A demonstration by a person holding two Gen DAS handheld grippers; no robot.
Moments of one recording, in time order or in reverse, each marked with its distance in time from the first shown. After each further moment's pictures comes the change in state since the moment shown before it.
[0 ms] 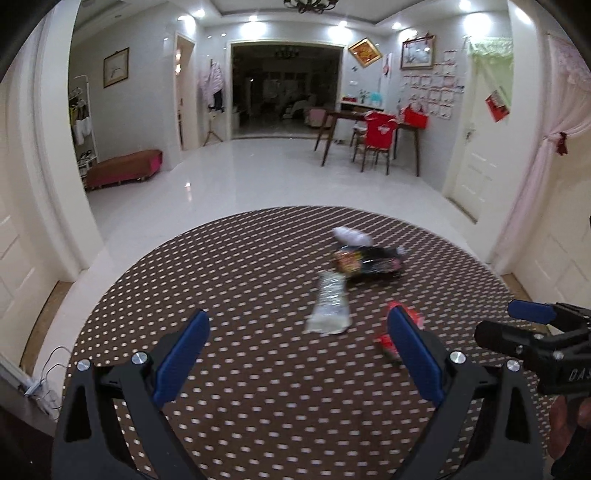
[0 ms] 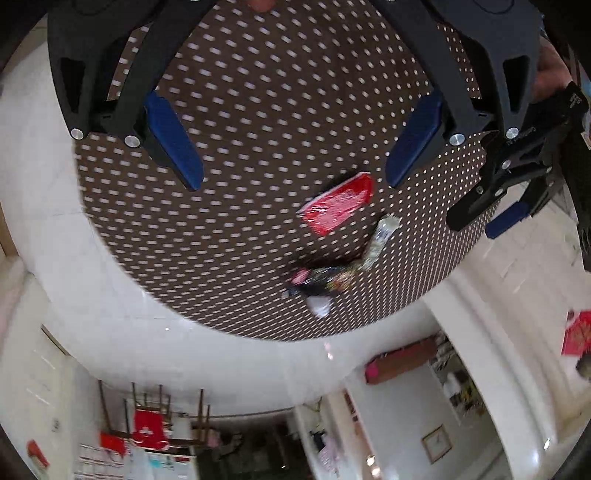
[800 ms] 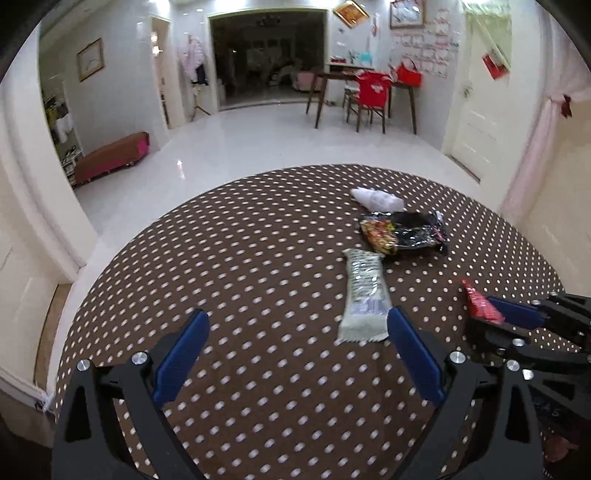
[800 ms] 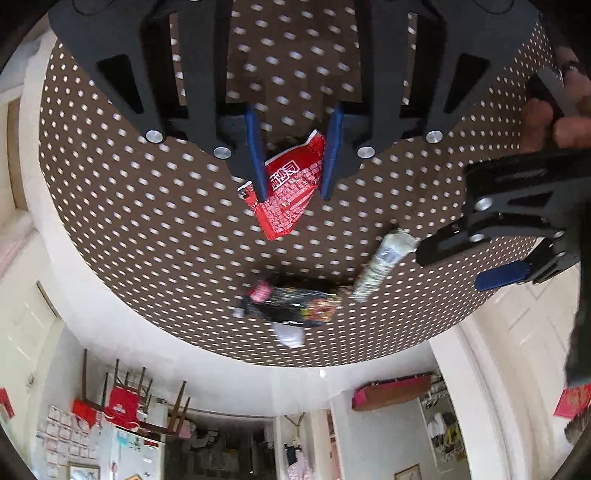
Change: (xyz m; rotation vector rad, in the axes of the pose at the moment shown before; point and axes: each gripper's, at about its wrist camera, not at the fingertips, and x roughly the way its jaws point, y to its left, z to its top) left arm 0.069 0.002 0.012 0.103 0.154 -0.008; right arm 0.064 0.016 -0.010 -0.156 0.028 -0.058
